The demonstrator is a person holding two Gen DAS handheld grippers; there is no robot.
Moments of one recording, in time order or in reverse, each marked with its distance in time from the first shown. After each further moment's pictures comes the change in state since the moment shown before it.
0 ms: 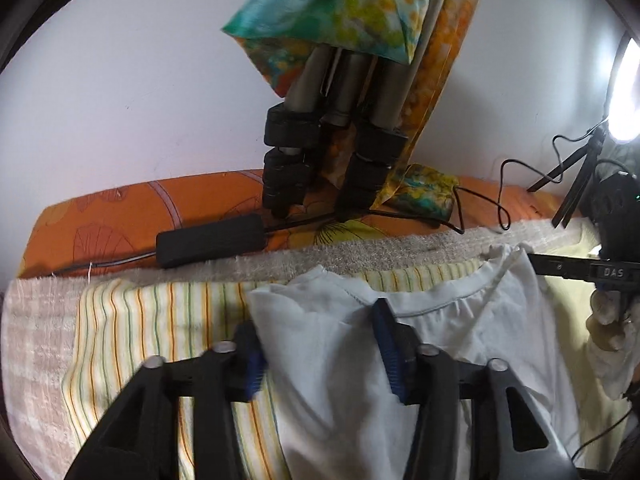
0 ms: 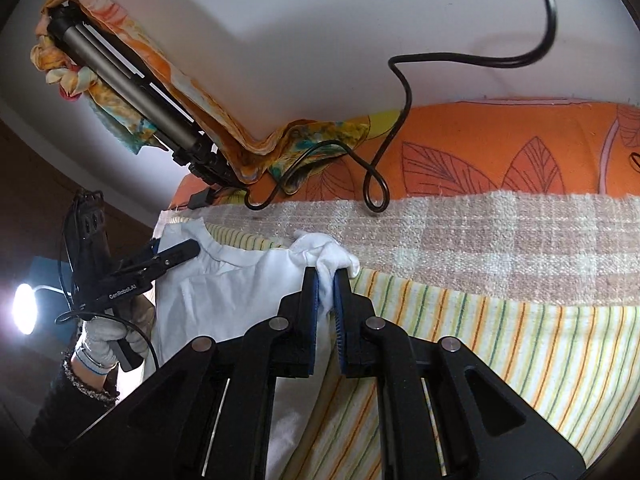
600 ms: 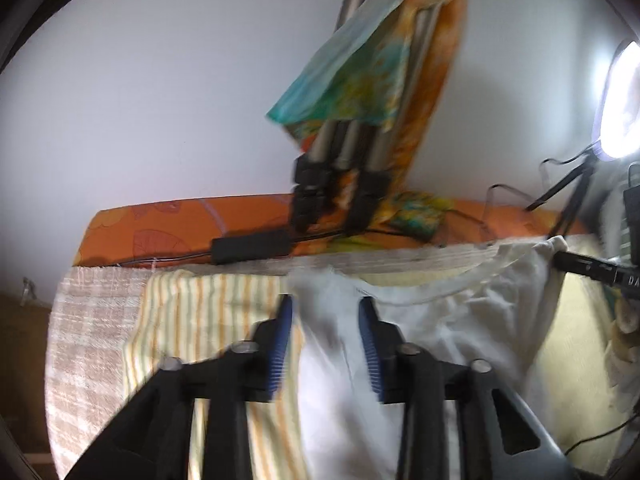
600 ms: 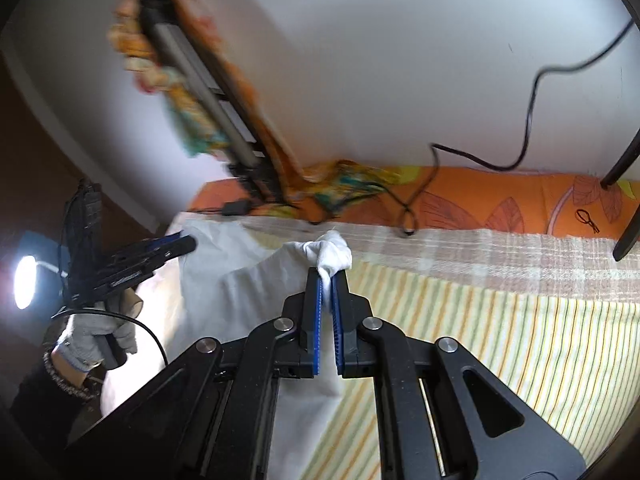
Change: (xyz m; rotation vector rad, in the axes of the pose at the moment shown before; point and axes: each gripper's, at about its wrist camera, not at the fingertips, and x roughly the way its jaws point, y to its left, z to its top) left arm -0.058 -0.004 -0.005 -0.031 -0.062 0.086; right arm -0.050 0.048 -0.005 -0.092 -0.078 -0.098
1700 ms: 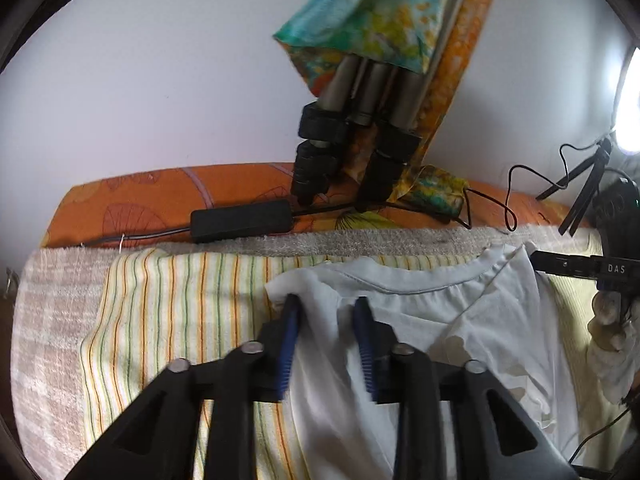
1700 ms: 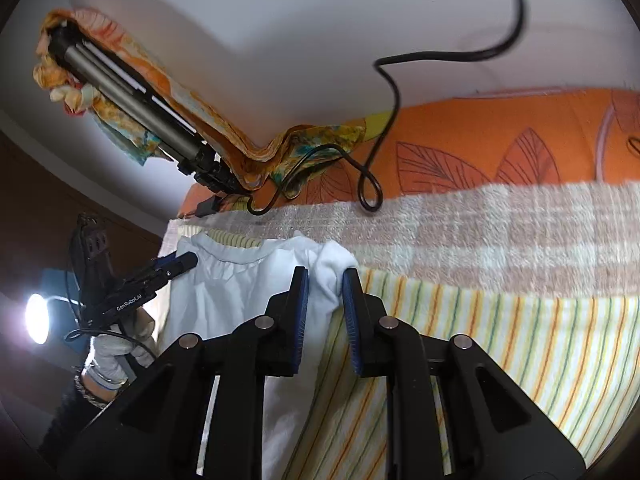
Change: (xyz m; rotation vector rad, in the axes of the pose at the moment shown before) left arm 0.046 0.014 -0.012 -0.011 0.047 -0.047; right arm 0.053 -0.048 -0.006 0.127 0.077 0.121
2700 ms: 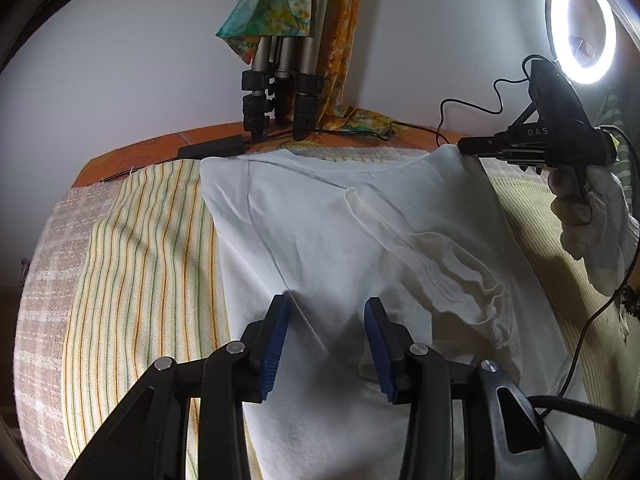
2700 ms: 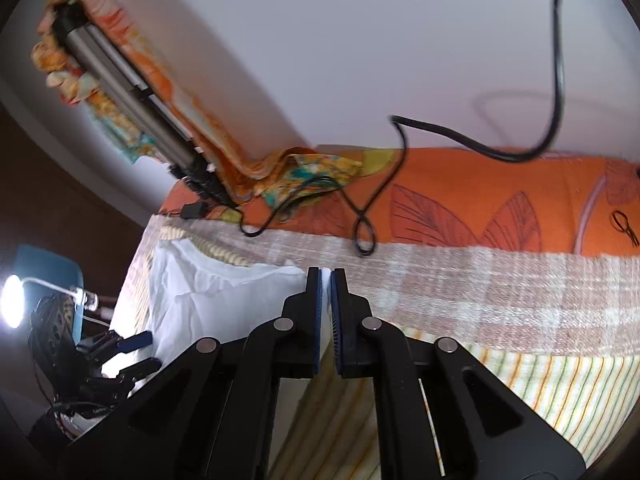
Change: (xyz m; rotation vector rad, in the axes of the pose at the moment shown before) left arm -0.065 -0.054 -0.087 0.072 0.004 0.031; right arm -0.019 0.019 0.023 -0.108 -0.028 -0.103
